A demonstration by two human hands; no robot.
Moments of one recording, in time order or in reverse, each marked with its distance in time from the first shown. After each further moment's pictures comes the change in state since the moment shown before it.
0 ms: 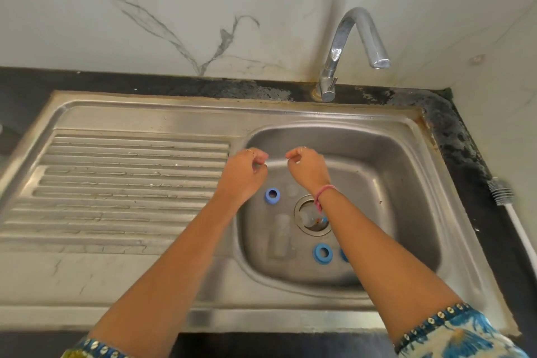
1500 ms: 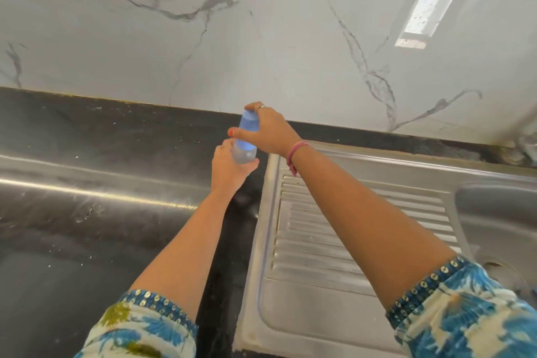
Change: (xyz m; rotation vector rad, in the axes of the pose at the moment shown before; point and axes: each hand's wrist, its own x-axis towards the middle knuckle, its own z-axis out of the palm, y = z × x) left_hand 0.028 -0.324 -0.405 -0.159 0.407 -0.186; right_hand -0.033 -0.504 0.305 -0.032 -0.244 -0.536
